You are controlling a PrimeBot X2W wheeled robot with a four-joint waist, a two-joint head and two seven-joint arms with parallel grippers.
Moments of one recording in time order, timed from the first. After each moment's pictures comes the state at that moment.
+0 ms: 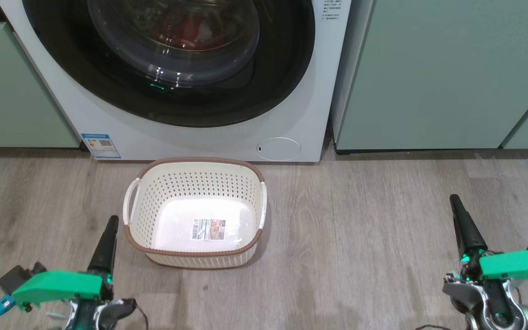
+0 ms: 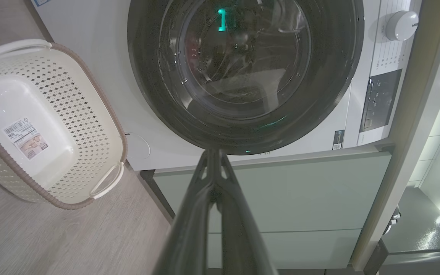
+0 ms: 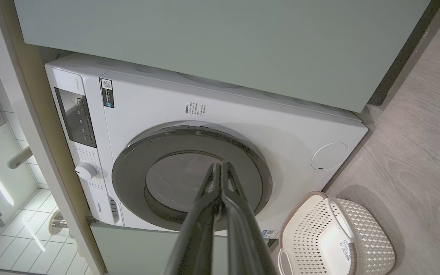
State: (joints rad) left arm -0.02 0.07 0.03 0.24 -1.45 -0.10 0.05; right arm -0.03 -0.06 -0.09 0.24 1.46 0.13 0.06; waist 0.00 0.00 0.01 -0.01
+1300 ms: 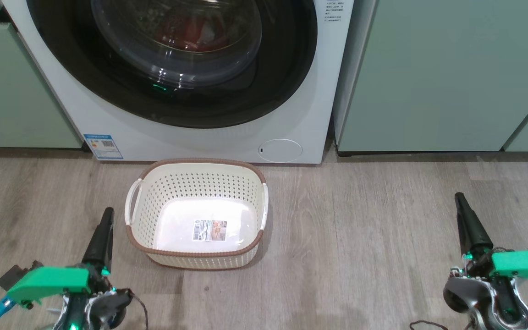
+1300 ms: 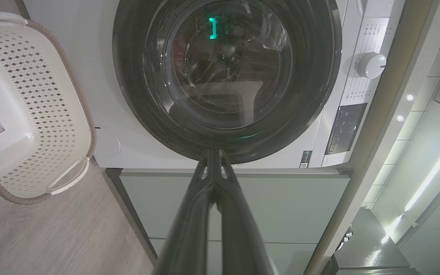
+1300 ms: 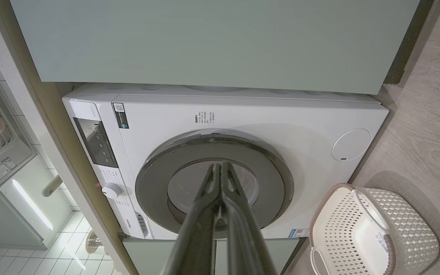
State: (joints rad) left arm -0.06 0.06 0.06 0.27 -1.62 -0.12 0.09; right arm -0.05 -0.06 -0.11 0.28 1.63 0.13 0.09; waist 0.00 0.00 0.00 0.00
